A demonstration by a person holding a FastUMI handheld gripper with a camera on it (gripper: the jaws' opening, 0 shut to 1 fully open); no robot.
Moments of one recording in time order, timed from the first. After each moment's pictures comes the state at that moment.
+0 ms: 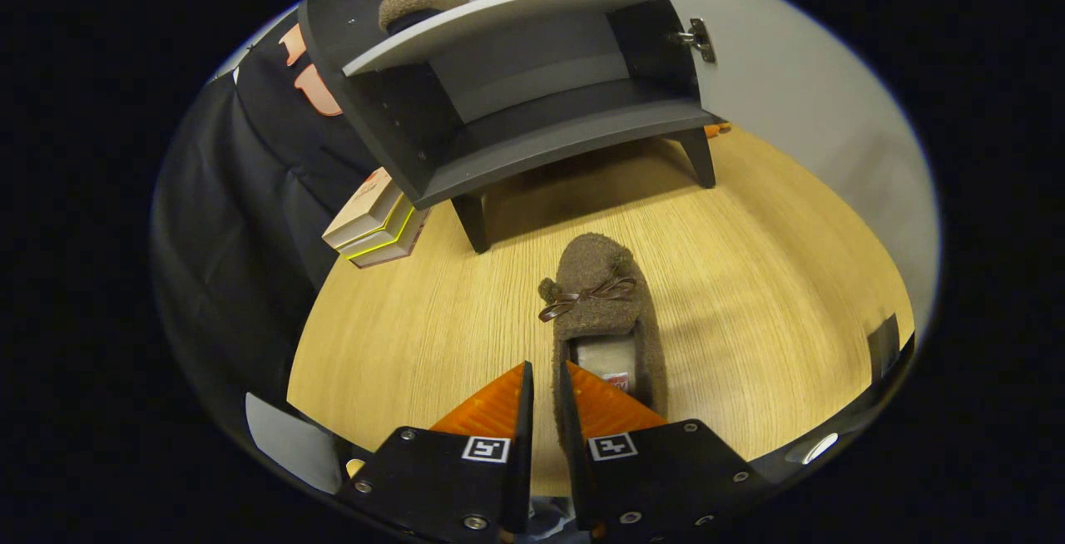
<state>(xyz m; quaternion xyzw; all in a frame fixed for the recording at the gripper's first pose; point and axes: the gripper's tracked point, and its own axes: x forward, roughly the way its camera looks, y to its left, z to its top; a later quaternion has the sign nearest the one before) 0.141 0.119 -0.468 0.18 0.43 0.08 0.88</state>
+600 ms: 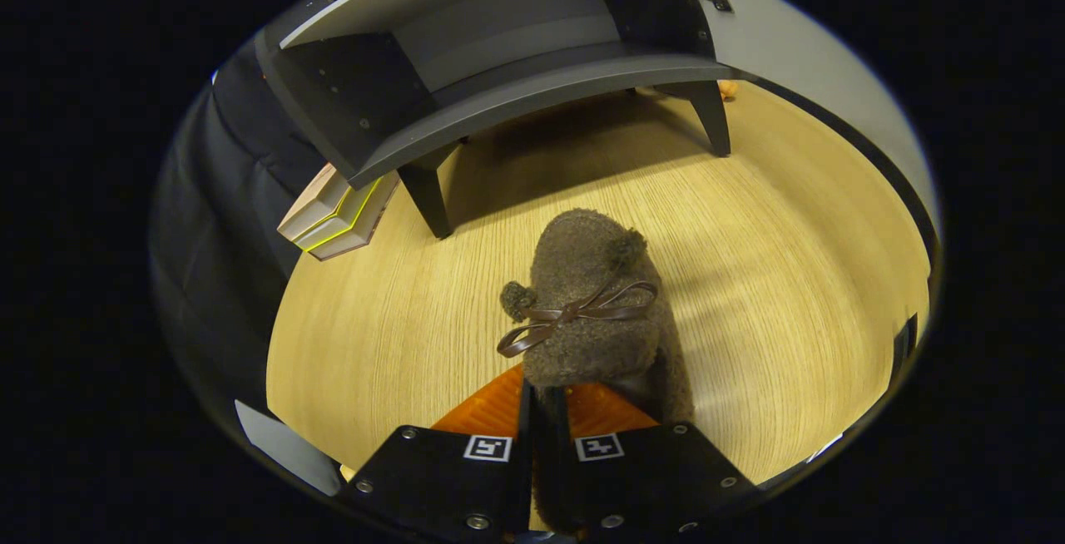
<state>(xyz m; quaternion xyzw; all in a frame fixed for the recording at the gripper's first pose) 0.174 0.124 -0.517 0.17 0.46 0.06 0.87</state>
